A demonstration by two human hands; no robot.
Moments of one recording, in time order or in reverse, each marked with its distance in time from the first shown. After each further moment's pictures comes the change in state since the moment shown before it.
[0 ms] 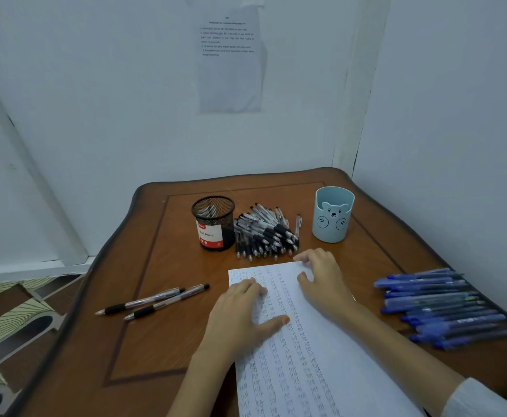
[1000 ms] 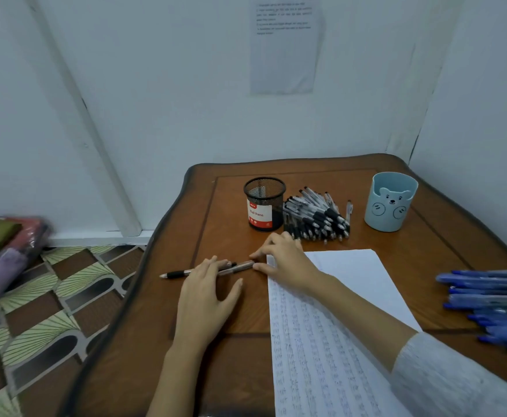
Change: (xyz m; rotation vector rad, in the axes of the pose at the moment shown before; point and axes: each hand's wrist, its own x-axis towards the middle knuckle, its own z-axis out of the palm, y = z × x) left_hand -0.062 -0.083 -0.038 -0.070 0.407 -0.303; right_hand 0.018 -0.113 0.069 -0.080 -0.384 -0.319
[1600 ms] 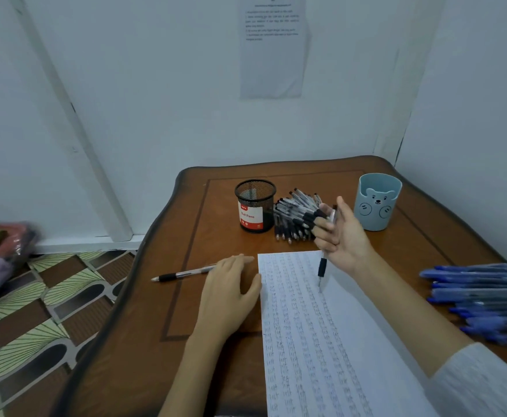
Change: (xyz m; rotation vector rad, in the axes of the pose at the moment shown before) left_hand 0.009 0.038 0.017 0.000 -0.088 0.142; right_hand -0.030 0.048 -0.075 1.888 0.240 0.394
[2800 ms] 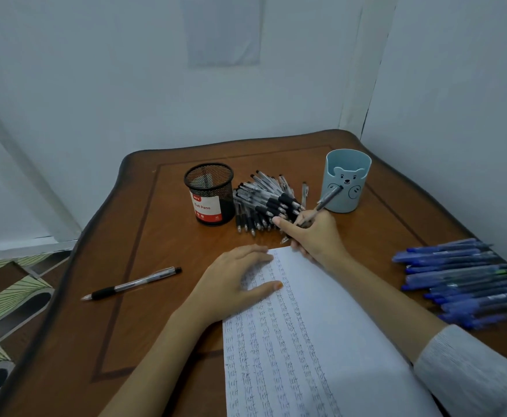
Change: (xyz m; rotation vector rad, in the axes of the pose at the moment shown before) left_hand 0.056 0.014 0.046 -0.065 -0.418 0.385; right_hand 0.020 0.012 -0.050 -1.007 0.287 -0.371
